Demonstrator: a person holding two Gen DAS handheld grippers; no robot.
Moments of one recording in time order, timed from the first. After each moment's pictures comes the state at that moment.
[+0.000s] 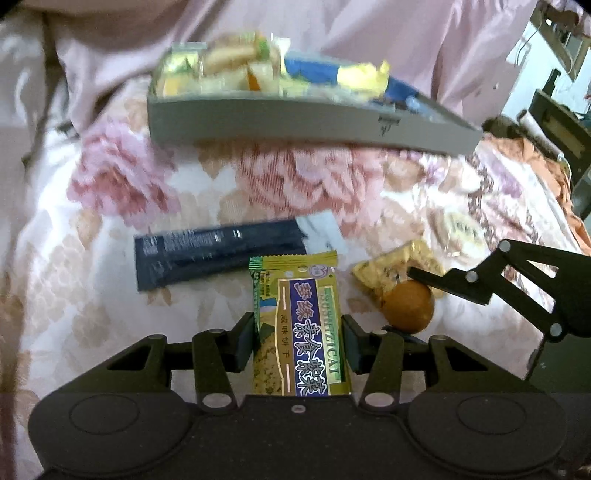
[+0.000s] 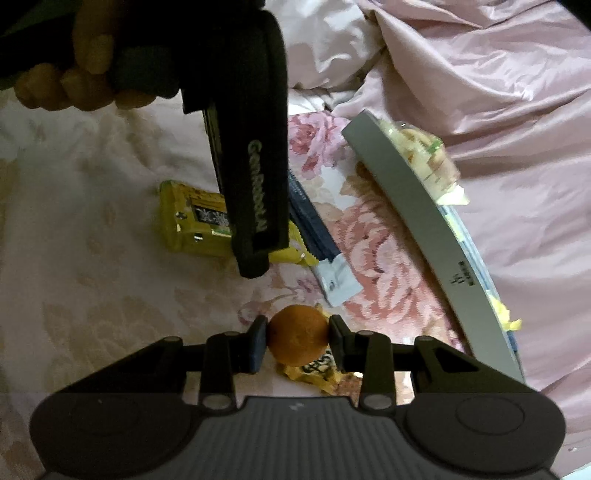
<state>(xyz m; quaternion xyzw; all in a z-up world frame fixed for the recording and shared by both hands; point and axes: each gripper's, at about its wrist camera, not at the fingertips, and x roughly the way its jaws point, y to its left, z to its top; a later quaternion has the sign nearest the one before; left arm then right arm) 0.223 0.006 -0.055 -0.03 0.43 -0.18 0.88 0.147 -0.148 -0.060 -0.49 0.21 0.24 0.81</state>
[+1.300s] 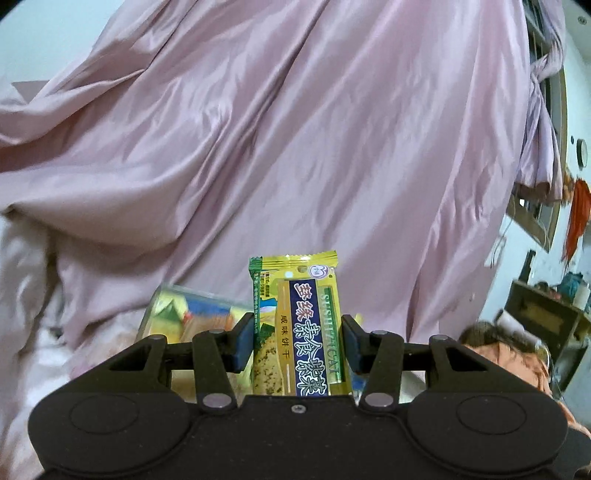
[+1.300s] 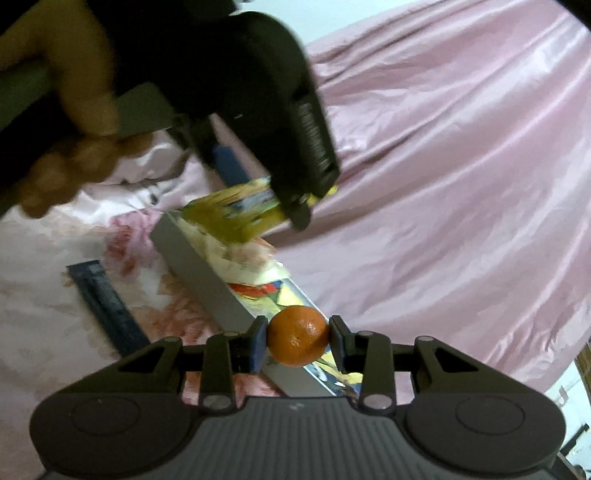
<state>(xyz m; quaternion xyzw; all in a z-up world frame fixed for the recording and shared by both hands) 0.253 -0.010 0.048 -0.14 0.11 -0.16 0.97 0.159 -0.166 0.011 -0.41 0.02 0.08 0.91</state>
